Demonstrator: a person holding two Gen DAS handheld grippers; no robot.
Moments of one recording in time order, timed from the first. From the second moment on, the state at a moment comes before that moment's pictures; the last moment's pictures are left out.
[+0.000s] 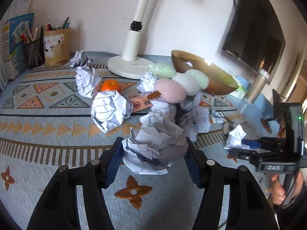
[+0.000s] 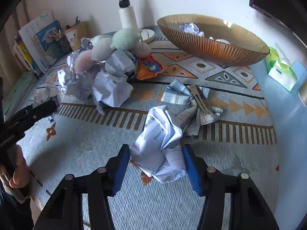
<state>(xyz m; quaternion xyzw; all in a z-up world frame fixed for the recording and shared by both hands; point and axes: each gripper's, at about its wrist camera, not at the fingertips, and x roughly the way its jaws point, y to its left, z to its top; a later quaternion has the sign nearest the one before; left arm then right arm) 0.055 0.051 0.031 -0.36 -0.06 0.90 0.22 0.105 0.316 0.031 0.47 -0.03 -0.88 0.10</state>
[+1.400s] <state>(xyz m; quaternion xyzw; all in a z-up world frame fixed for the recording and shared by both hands) -0.001 0.131 0.192 -0.26 -0.04 0.94 0.23 0.011 0.428 0.158 0.38 -0.18 -0.90 0.06</state>
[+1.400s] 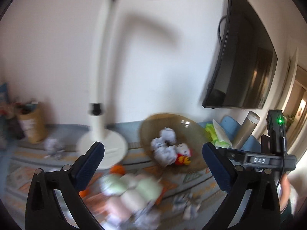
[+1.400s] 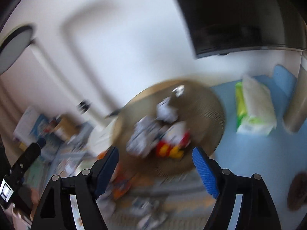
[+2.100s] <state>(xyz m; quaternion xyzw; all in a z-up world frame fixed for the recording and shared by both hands) 0.025 -0.019 0.032 -0.36 -0.02 0.93 0.02 0.082 0.308 0.056 0.33 -0.06 -0.94 0.03</state>
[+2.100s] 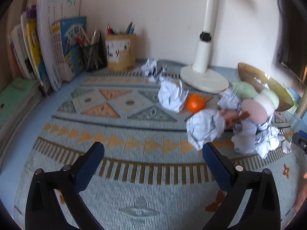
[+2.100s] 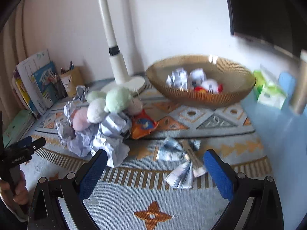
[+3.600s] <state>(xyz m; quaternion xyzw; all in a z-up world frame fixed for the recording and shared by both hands) -0.233 -0.053 0.007 -0.44 -0.15 0.88 0.13 -0.141 0.082 0.061 0.51 0.04 -0.82 0.26</state>
